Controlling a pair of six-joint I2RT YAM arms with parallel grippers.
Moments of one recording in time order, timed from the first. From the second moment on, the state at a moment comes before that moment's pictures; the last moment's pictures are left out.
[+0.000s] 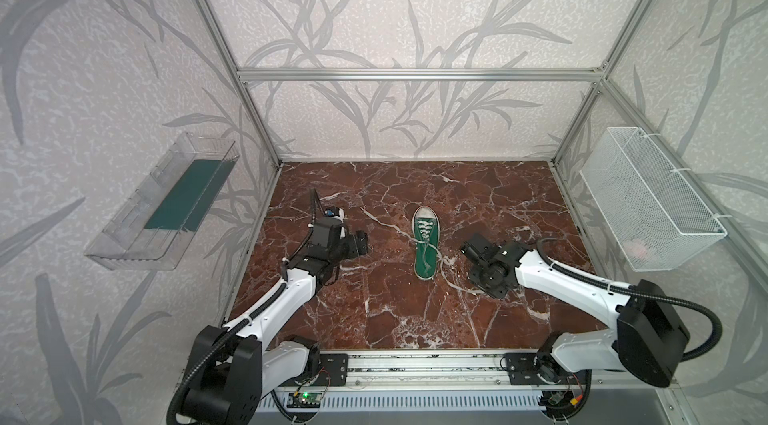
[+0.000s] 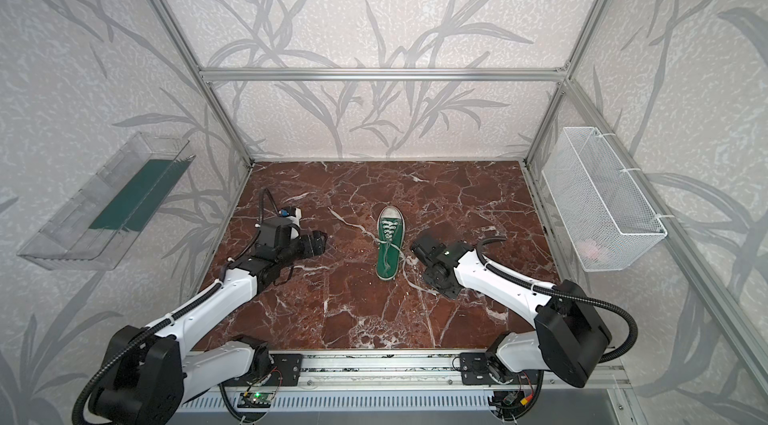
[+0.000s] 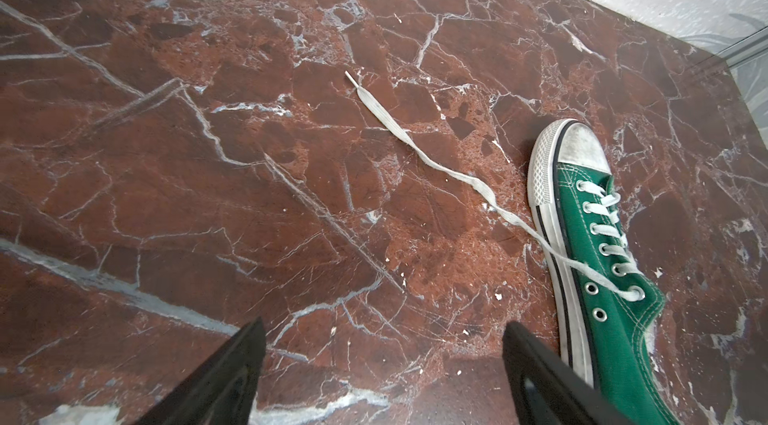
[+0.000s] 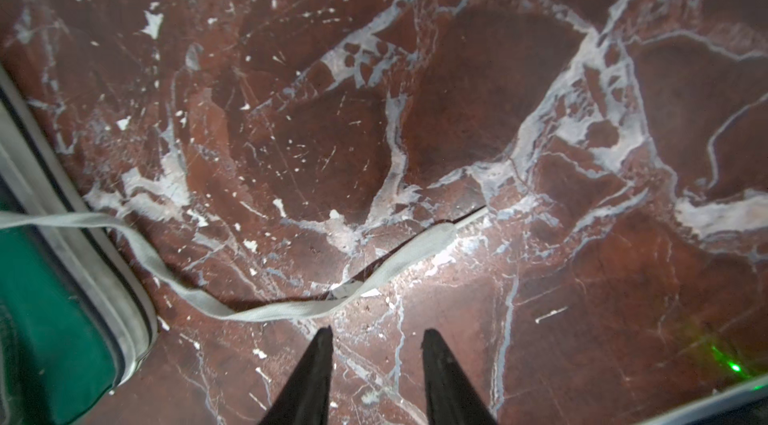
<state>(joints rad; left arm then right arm) -0.25 1.15 0.58 -0.13 0.02 -0.42 0.73 1.38 0.85 -0.90 0.18 1.38</state>
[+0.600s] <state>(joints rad) -0.25 1.30 0.63 -0.11 0.03 -0.39 0.66 1.54 0.81 -0.76 0.06 1.48</state>
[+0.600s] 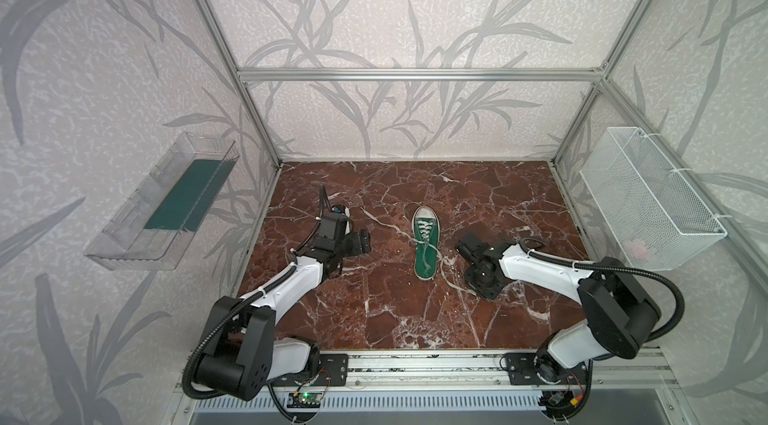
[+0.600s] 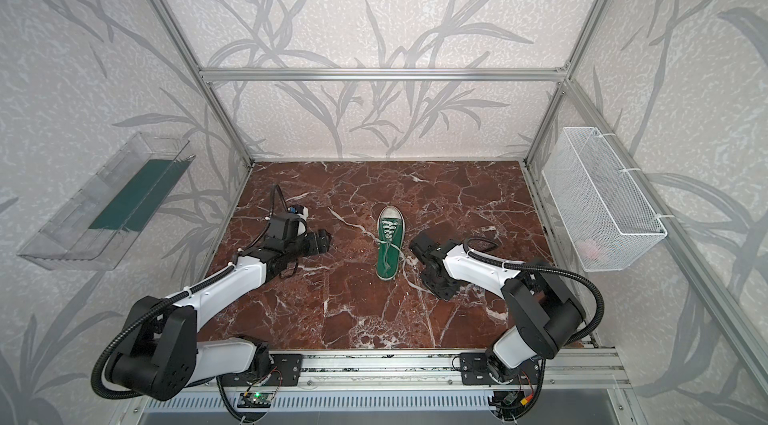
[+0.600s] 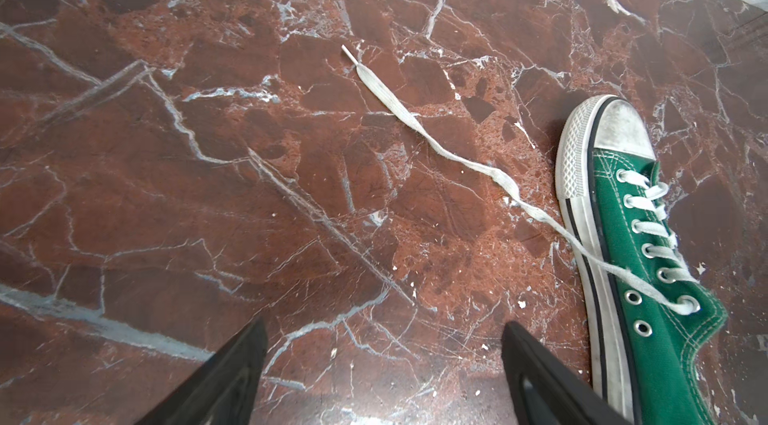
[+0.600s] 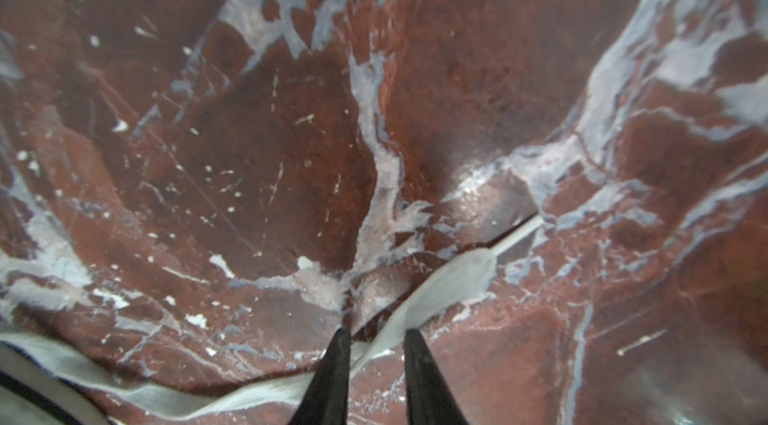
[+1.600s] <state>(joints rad) -0.27 1.22 0.64 -0.19 0.02 -0.42 0.64 1.44 1.05 -0.51 0.22 0.60</state>
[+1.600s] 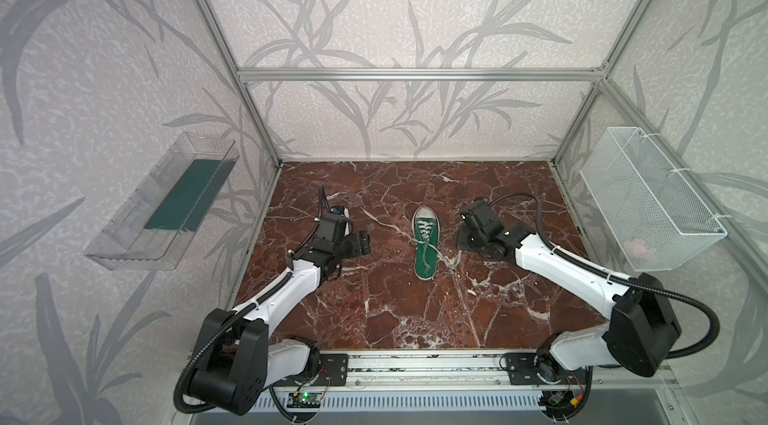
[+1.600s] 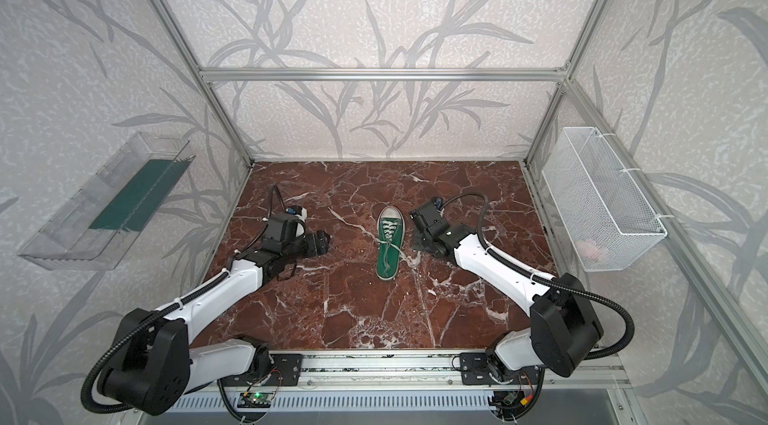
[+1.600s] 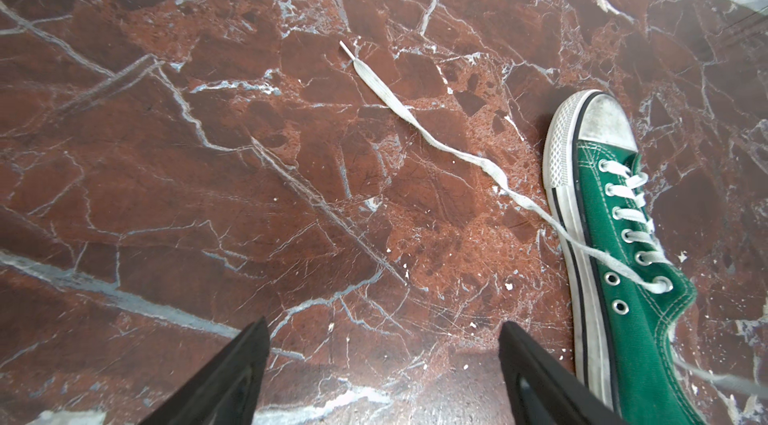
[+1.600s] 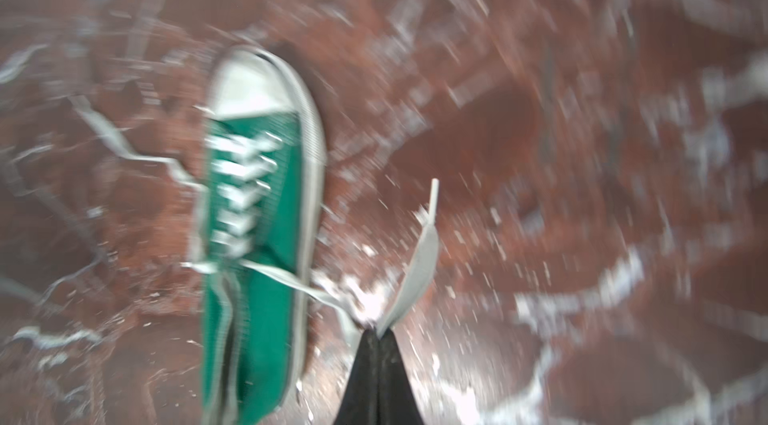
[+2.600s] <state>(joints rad) -0.28 1.17 0.62 -0.26 -0.02 -0.46 0.63 2.33 1.95 -0.44 -0.43 0.35</state>
